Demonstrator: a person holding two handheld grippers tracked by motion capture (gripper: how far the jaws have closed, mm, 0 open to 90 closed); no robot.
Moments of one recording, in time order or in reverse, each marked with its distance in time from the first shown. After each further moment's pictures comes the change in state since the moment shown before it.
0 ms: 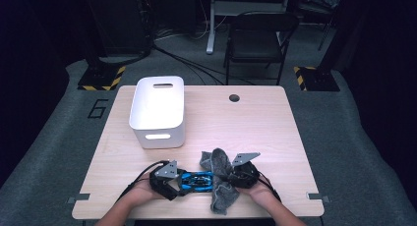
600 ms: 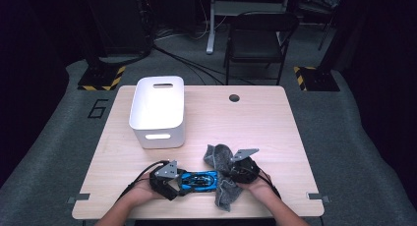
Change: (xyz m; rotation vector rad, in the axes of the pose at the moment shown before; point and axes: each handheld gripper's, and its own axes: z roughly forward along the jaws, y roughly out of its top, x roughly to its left) left arm 0.000 0.000 0.000 -0.001 -0.001 0.000; right arm -0.013 0.006 0.010 0.028 -0.088 0.002
